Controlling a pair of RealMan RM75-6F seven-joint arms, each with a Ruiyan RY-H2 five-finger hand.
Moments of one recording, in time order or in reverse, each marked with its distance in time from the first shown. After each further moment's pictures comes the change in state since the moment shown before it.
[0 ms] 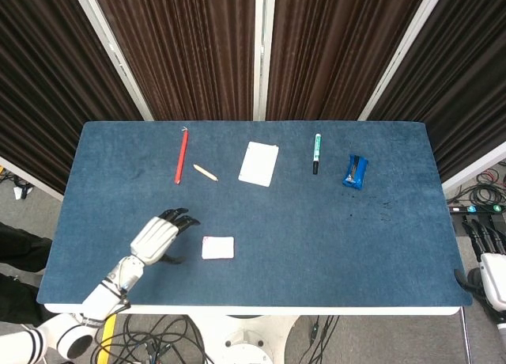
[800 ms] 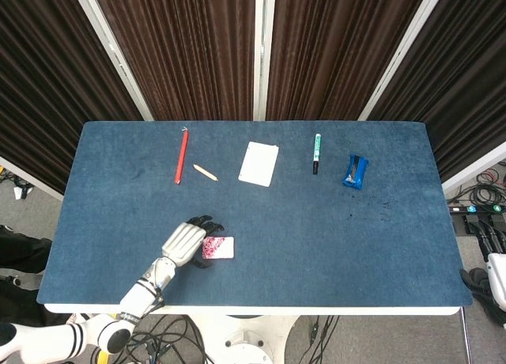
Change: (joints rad) left arm -0.071 -0.210 -0.026 0.054 -0.215 -0.081 0.136; right arm -0.001 -0.010 0.001 0.062 0.012 -0.017 0.063
